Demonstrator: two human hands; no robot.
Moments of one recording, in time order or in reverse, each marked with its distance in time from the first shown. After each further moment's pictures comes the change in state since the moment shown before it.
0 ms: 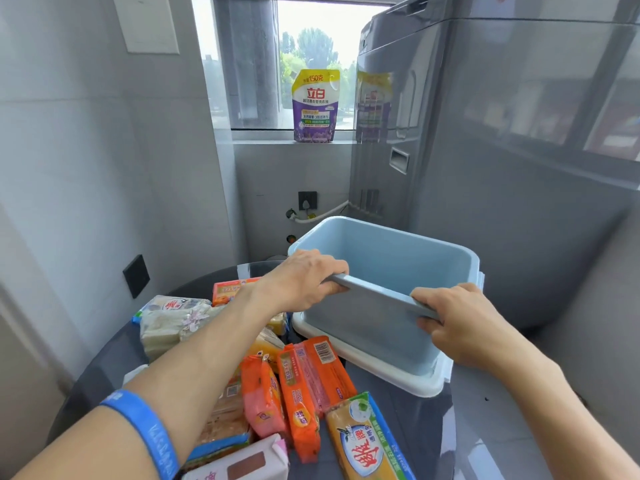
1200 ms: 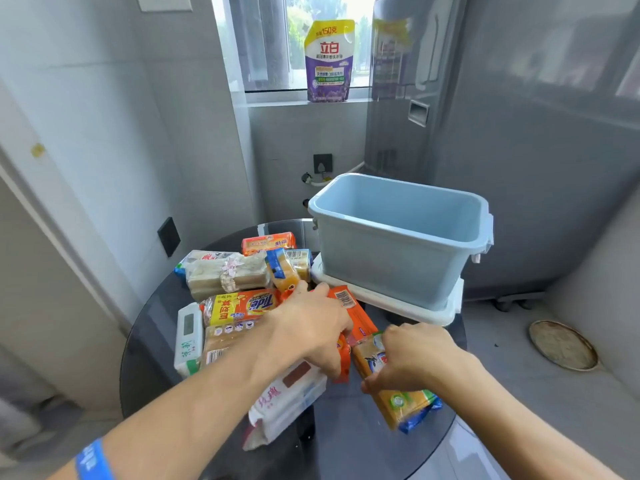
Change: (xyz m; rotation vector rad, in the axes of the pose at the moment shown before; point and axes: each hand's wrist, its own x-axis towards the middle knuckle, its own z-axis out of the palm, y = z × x) left_hand -0.111 0.089 0.008 0.411 -0.628 -0.143; right_hand -0.056 -0.107 0.055 -0.126 -0.527 0.087
